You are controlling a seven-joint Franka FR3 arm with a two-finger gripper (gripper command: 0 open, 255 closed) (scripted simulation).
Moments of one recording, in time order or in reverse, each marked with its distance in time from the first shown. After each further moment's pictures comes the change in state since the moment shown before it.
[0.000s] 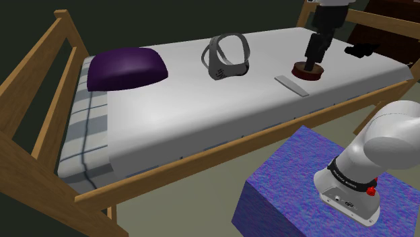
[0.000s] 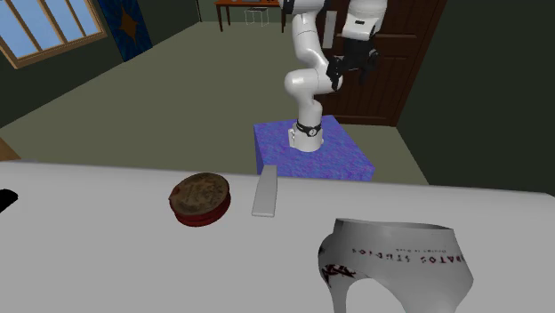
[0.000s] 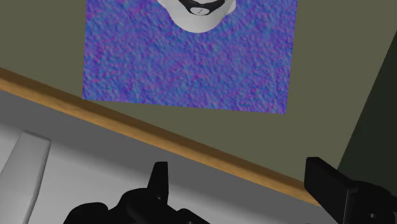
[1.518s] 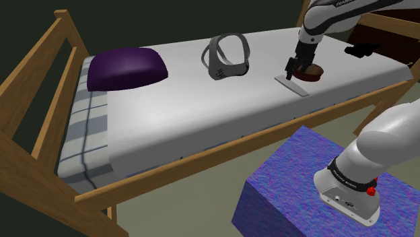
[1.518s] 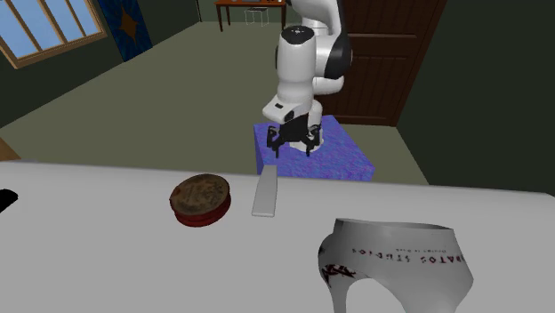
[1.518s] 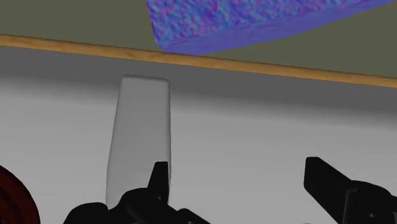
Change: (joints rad) arm -0.178 0.444 -0.284 -0.080 -0.137 0.628 -0.108
